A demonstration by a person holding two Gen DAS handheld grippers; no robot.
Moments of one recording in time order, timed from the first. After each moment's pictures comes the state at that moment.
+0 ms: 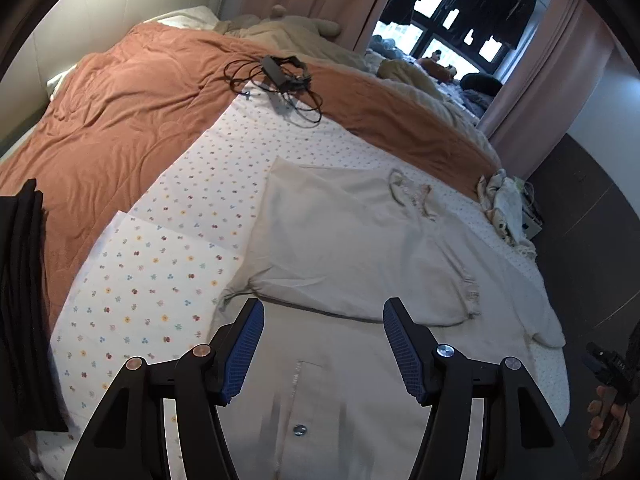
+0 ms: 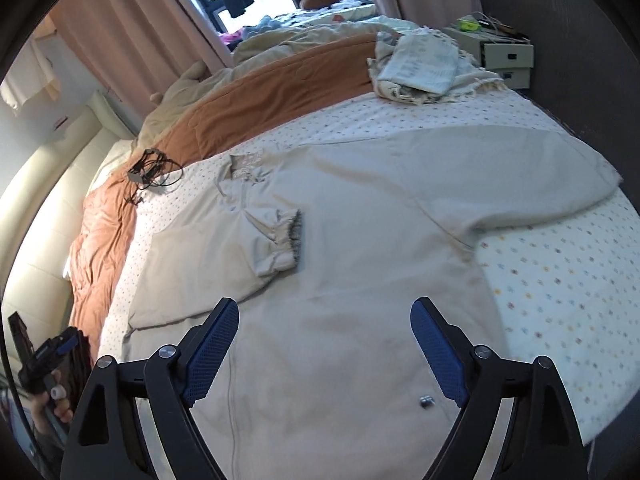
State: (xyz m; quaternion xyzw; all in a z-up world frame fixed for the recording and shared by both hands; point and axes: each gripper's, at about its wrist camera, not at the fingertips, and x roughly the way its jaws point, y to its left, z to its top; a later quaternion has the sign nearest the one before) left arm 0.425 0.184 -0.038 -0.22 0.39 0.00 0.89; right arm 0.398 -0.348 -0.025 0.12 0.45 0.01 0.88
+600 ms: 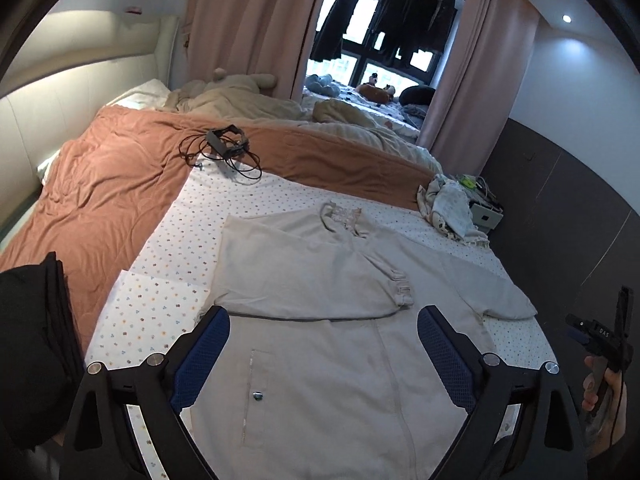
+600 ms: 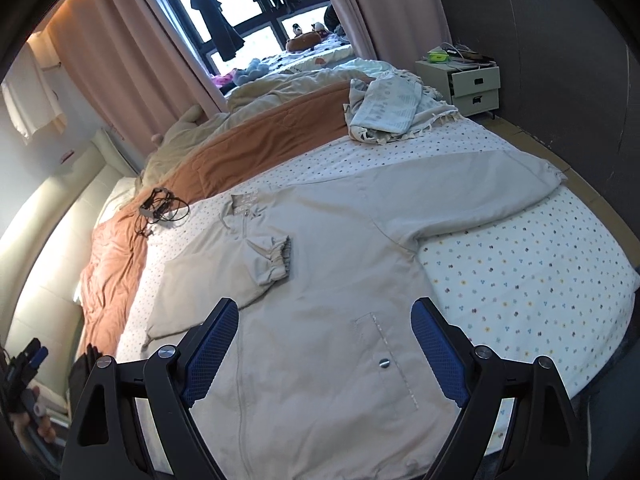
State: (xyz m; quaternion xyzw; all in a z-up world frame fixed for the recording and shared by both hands) left arm 0.326 0.111 0.072 -0.13 0.32 -0.05 0.94; right arm 0.301 -0.380 0.033 0.15 0.38 0.00 0.91
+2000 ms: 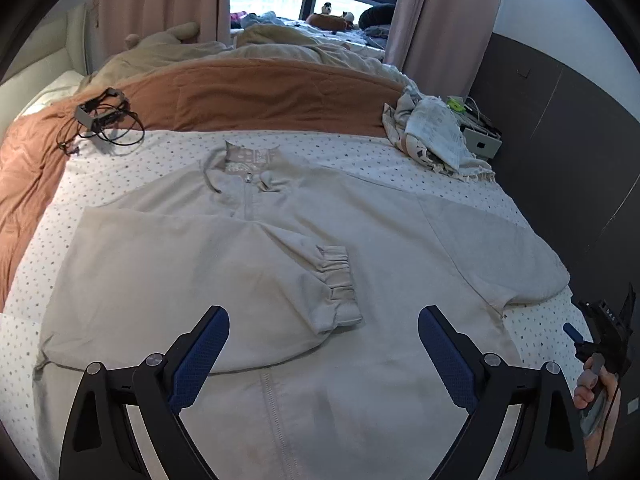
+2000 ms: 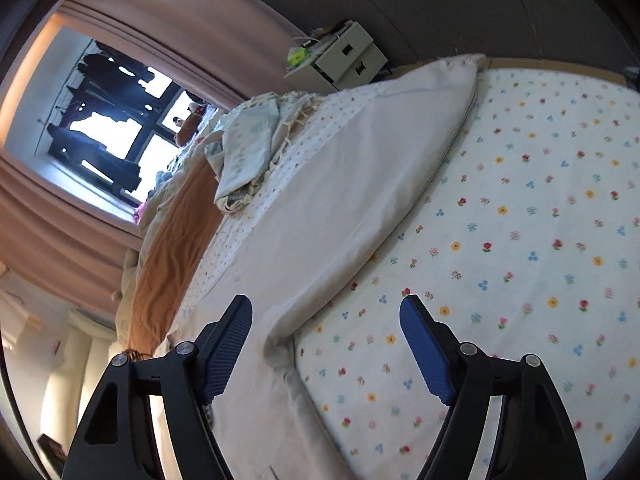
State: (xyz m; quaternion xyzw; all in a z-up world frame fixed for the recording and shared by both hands) left arm 0.566 -0.127 -0.065 -0.06 0.42 -0.10 0.90; right arm 0.427 -0.606 -0.139 0.41 0.30 -0.11 0.86
